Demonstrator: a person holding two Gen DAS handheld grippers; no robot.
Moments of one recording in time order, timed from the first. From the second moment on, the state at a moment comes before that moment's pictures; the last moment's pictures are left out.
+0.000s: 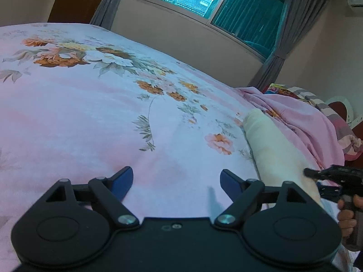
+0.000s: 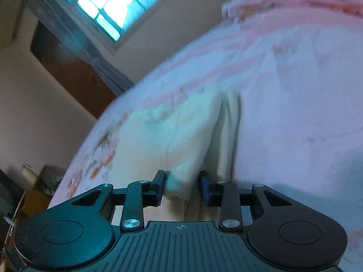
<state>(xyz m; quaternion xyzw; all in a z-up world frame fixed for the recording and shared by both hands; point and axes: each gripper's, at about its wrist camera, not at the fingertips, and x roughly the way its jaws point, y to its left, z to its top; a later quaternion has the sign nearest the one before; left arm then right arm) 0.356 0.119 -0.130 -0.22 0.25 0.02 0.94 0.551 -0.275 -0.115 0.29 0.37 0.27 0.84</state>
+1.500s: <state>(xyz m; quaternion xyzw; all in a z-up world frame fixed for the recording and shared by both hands) 0.374 -0.005 -0.120 -0.05 0.32 -0.09 0.94 0.419 -0.301 -0.129 0.45 0.35 0.20 0.80</state>
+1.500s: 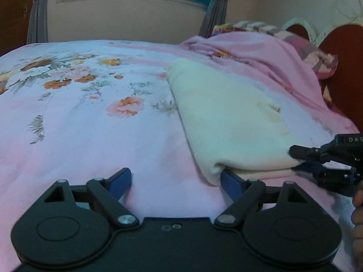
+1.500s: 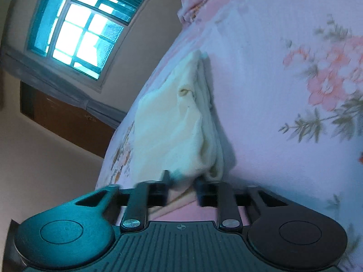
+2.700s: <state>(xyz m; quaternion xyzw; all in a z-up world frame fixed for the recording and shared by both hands) 0.383 0.014 -0.087 -0.04 0.29 -0.06 0.95 0.373 -0.280 -0.074 0.27 0.28 0.16 0.91</state>
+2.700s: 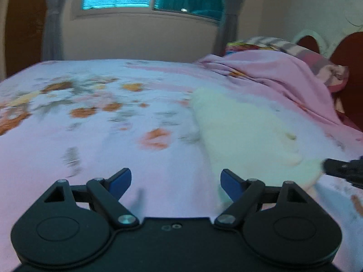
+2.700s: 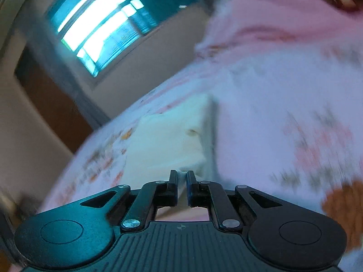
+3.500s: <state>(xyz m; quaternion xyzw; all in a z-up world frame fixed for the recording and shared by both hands) 0.447 -0.017 -0.093 0.04 0.32 -0.10 0.94 0.416 -0.248 -0.075 0.11 0.27 0.15 0.94</state>
